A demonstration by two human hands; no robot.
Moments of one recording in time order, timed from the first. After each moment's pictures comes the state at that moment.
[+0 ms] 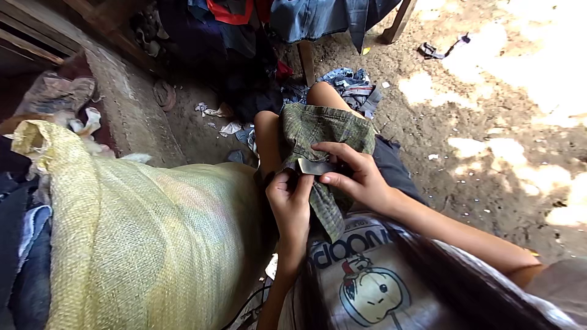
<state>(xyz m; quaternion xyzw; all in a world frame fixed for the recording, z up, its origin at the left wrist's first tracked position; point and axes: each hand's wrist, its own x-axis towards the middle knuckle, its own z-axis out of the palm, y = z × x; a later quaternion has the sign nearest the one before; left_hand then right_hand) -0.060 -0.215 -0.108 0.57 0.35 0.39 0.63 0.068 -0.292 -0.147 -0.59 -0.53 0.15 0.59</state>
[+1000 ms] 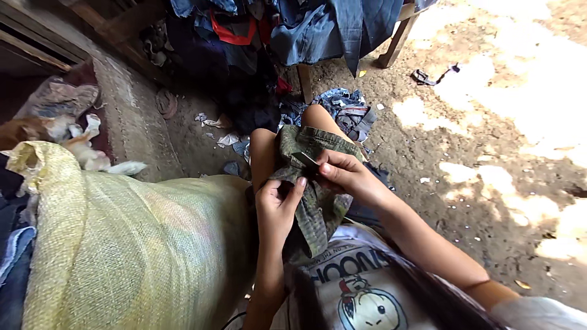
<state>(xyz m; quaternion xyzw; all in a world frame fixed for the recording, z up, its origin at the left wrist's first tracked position) -0.038 -0.191 -0.115 0.68 0.28 0.35 0.58 0.118 -0.282 -0.130 -0.46 -0.34 0.50 0.65</state>
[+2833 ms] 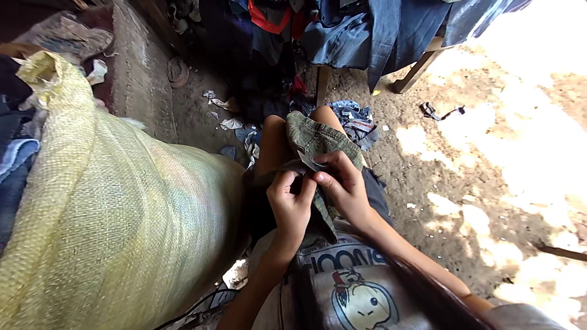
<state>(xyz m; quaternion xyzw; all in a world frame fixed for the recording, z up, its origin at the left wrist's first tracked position) -0.033 -0.220 -0.134 0.65 0.32 0.51 0.47 0.076 -0.278 -0.148 -0.59 -0.49 0.20 0.61</state>
